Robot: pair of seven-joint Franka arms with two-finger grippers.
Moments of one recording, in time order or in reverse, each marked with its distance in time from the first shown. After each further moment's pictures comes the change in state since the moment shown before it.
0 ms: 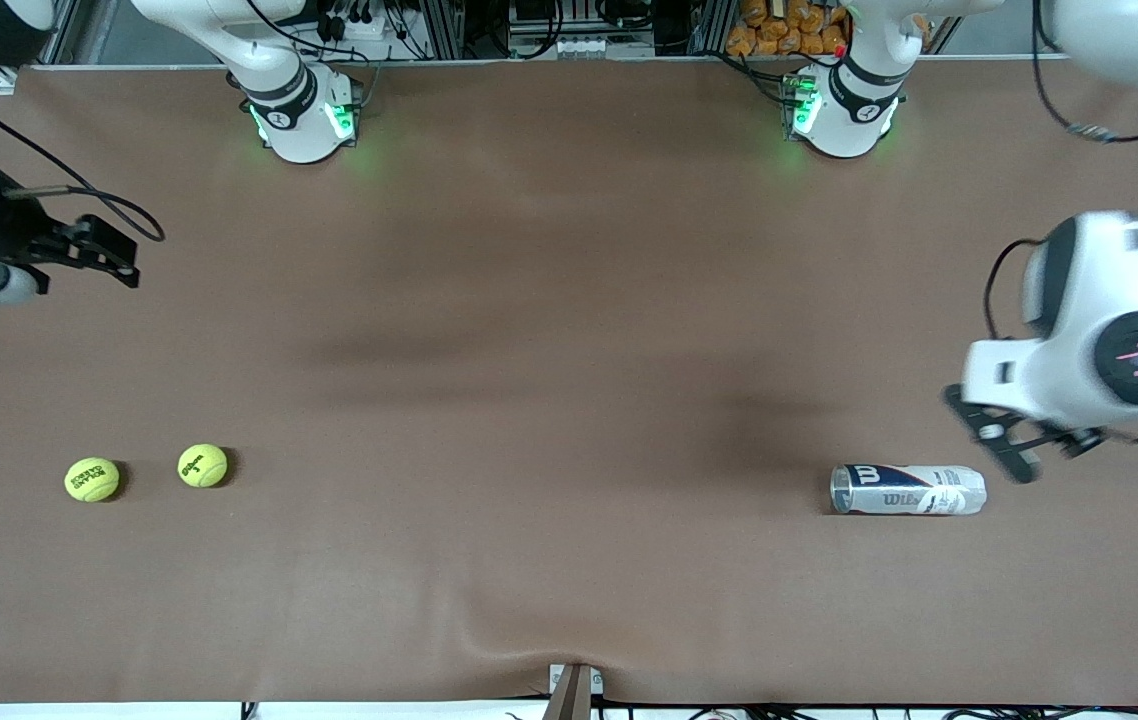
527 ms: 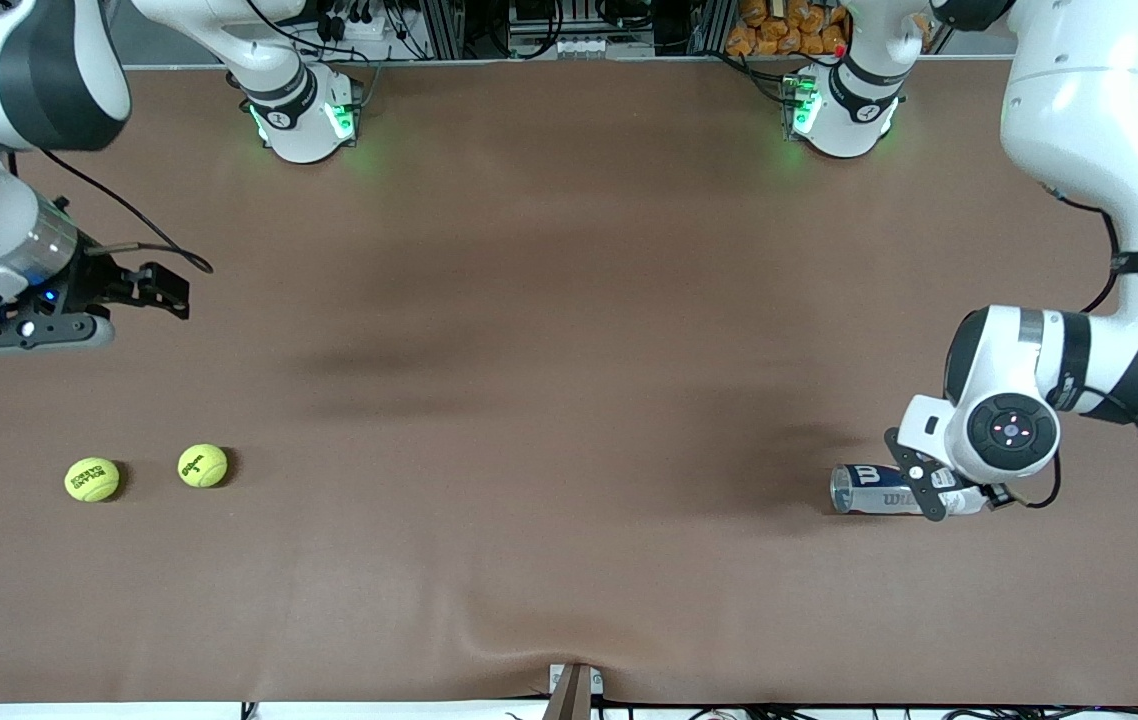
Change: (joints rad) left arm 0.013 0.188 0.009 0.004 0.042 0.202 0.054; right arm -0.026 0.017 0.005 -0.208 0.000 0.198 -0.003
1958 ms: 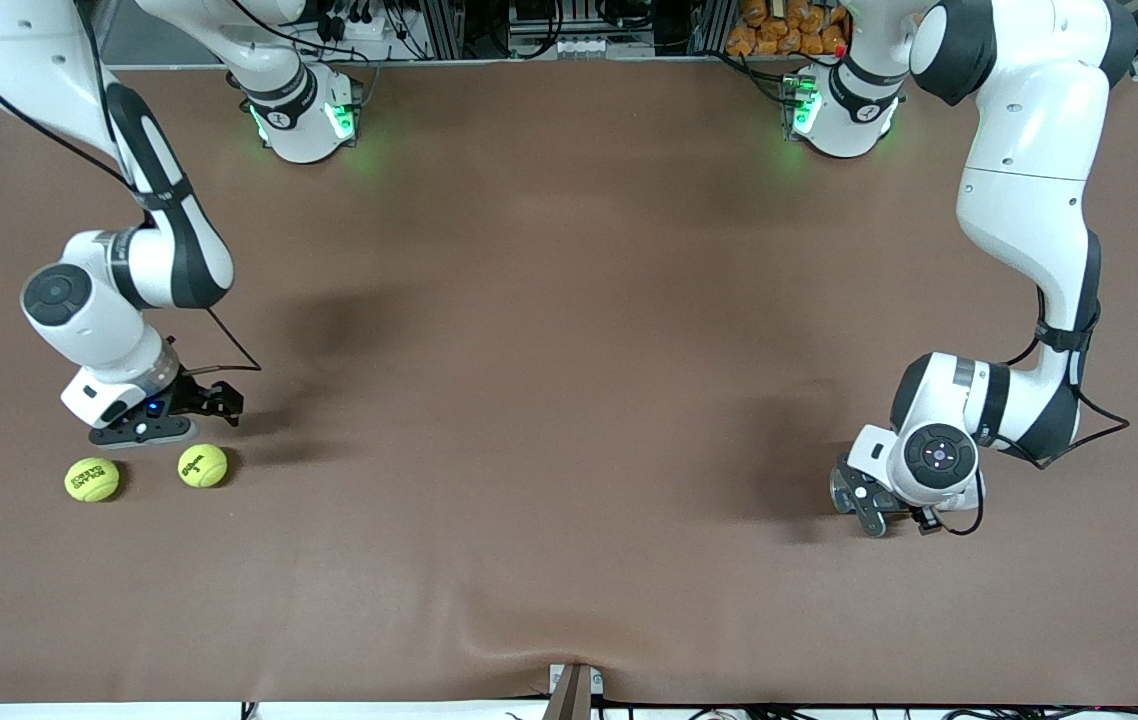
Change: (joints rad) left arm 0.000 0.183 0.000 0.005 0.000 0.242 0.000; right arm -0.101 0.382 -0.013 -0.266 -0.113 0.842 -0.074
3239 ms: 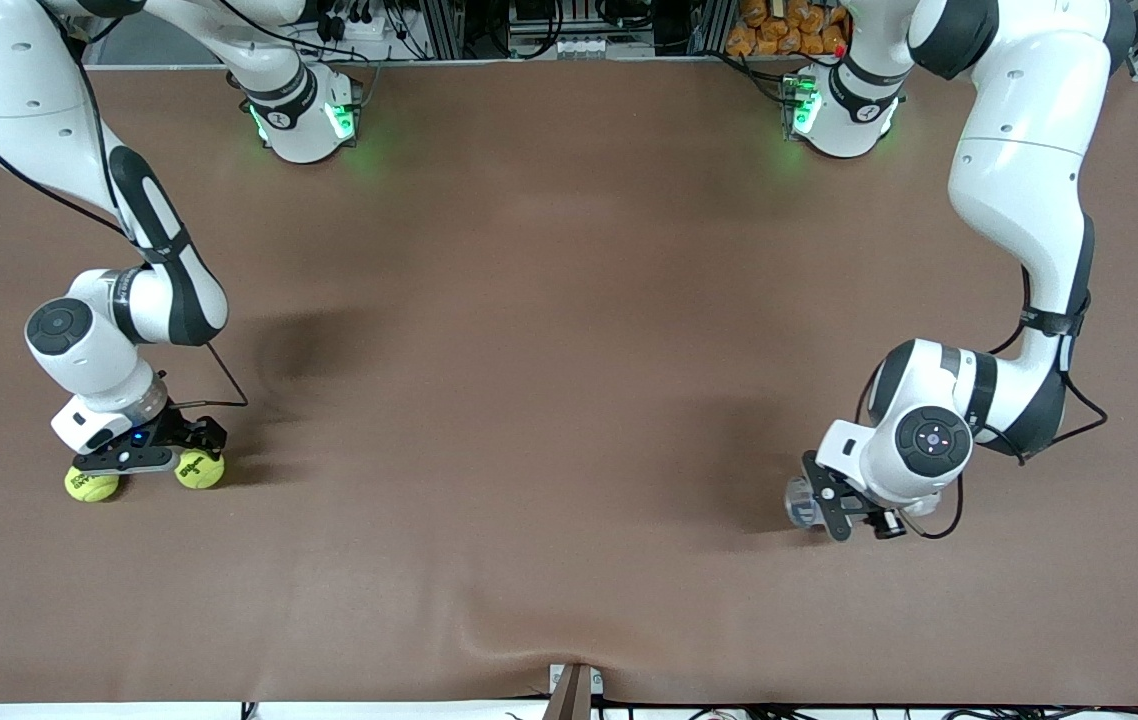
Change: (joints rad) left arm -0.005 -0.055 -0.128 0.048 -0.142 0.008 -0.016; right arm -0.021 0.165 -0.052 0.102 -0.009 0.162 0.009
